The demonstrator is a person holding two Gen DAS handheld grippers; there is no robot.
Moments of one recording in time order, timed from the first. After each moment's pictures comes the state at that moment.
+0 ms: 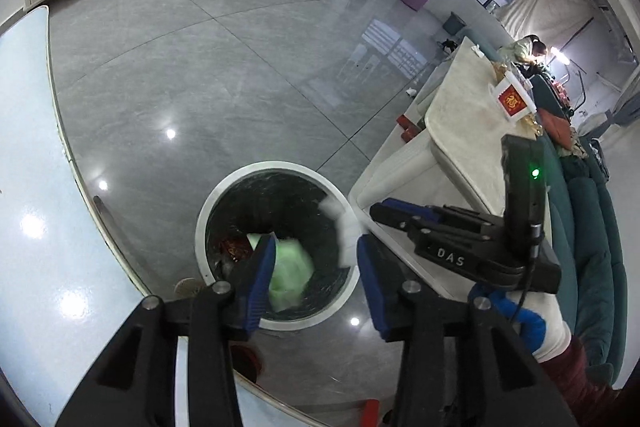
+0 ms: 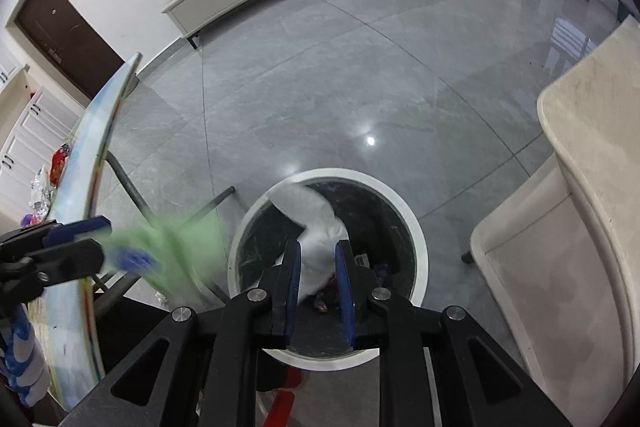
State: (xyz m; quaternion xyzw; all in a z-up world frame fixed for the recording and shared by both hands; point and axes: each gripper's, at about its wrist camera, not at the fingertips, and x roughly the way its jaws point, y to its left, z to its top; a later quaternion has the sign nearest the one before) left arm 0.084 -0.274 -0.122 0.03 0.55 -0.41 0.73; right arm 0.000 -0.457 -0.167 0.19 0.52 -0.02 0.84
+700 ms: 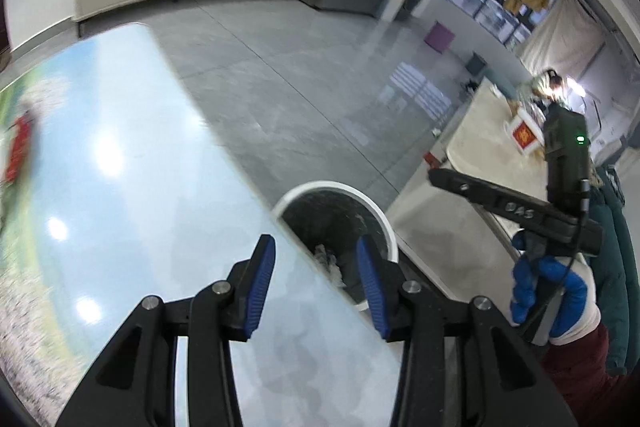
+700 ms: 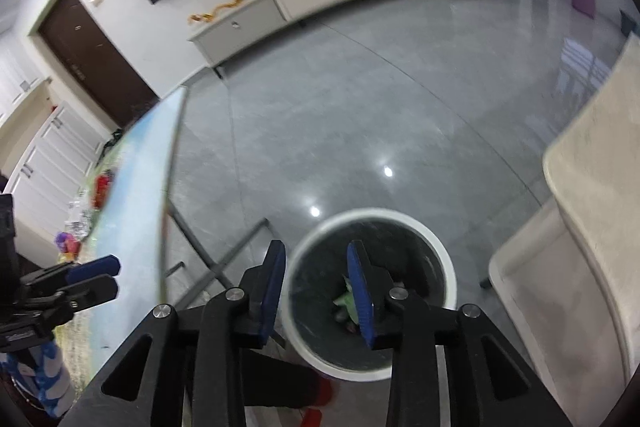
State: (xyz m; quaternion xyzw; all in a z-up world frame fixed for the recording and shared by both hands) left arm 0.068 -0.165 -0.077 0.00 0.49 -0.36 0.80; right arm 0.001 -0.409 -0.082 0.18 0.44 0.02 0.88
